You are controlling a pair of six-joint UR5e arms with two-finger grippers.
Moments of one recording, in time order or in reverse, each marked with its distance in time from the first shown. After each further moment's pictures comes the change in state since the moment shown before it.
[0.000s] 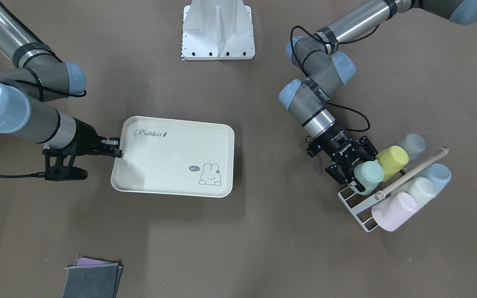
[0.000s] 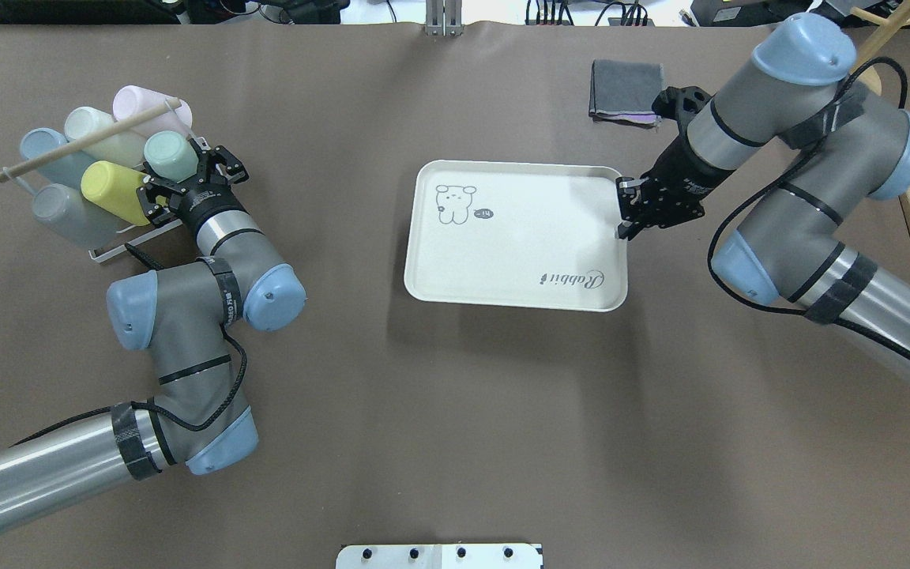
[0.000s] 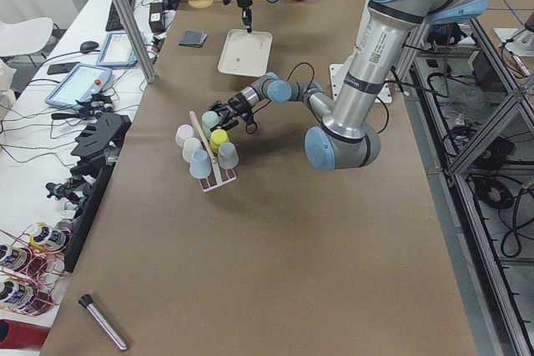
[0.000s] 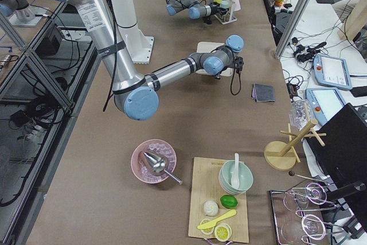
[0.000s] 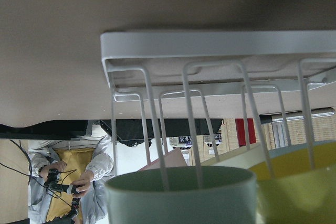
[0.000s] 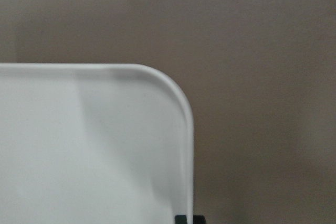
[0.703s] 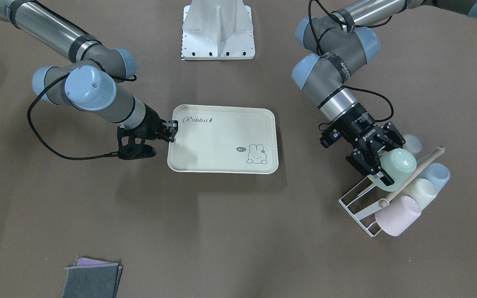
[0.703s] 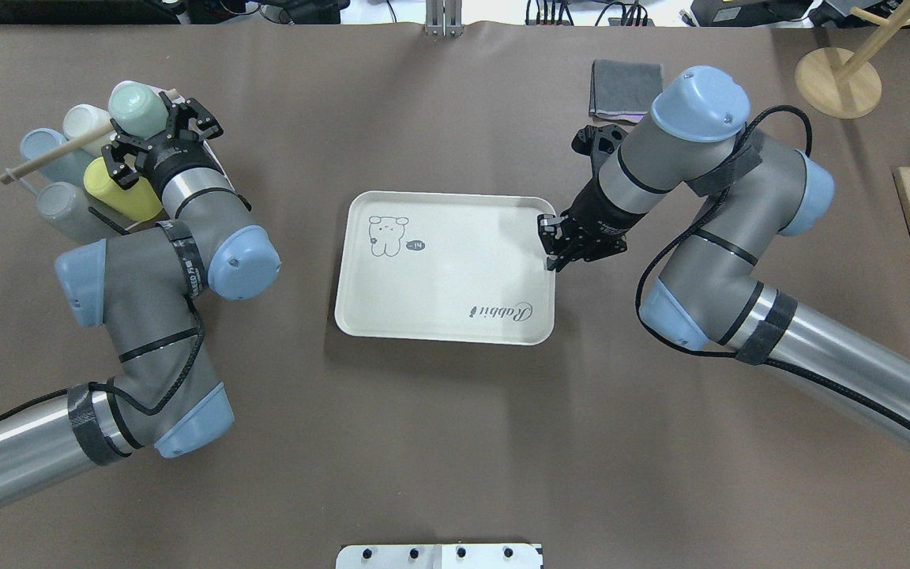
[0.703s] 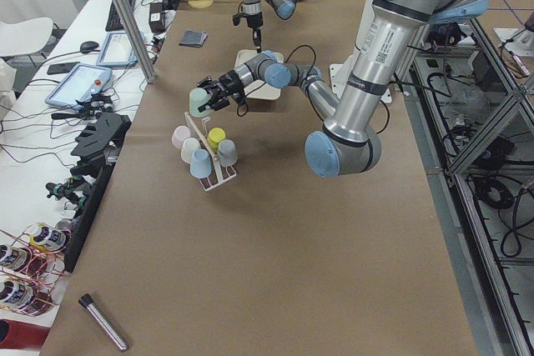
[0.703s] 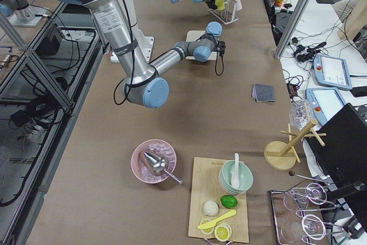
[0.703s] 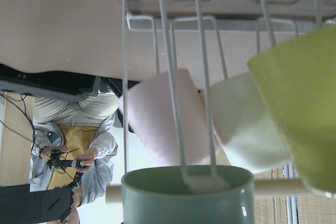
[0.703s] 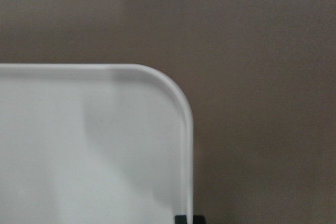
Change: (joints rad) left arm -0.100 0.043 -0.256 0.002 0.031 0.086; right arm -0.170 0.087 -0.017 0.068 -0.104 0.108
